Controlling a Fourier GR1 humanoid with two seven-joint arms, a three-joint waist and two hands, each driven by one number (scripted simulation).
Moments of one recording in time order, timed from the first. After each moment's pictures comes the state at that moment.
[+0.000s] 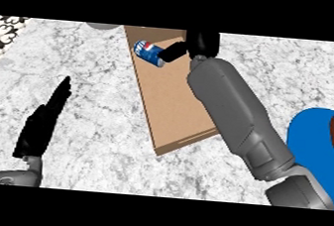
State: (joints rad) left arm -0.06 0.16 0.05 -1.55 -0.23 0.00 0.10; right arm -1.20 0.00 0.19 -0.56 0.49 -0.48 0.44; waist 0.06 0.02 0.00
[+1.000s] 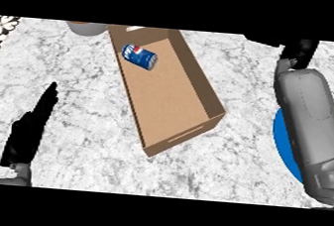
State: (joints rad) left arm 0.00 0.17 0.10 -1.56 -0.21 0.01 0.10; right arm -0.90 -0.21 -0.15 -0.94 0.18 -0.62 0.18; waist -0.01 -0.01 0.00
